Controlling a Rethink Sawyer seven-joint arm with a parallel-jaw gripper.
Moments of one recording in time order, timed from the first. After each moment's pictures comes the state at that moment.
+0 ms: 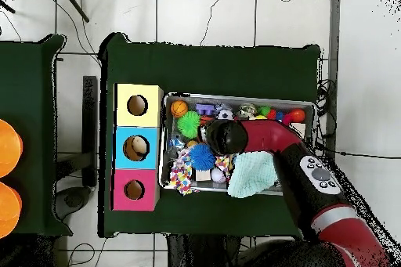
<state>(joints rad) -0.62 -0.42 0.44 1.57 -0.50 0.55 1.57</state>
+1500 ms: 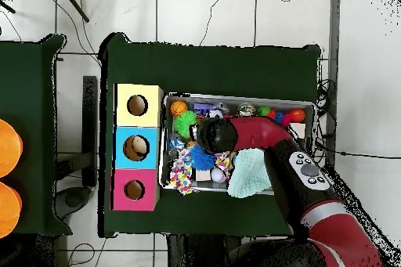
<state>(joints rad) -0.58 -0.44 0.44 1.58 -0.50 0.55 1.57</state>
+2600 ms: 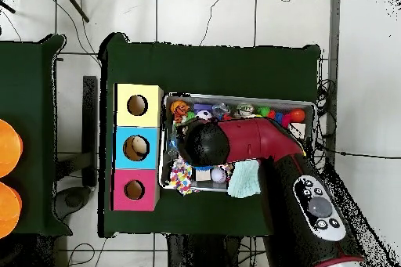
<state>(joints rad) -0.53 -0.79 0.44 1.75 -0.39 0.61 1.57</state>
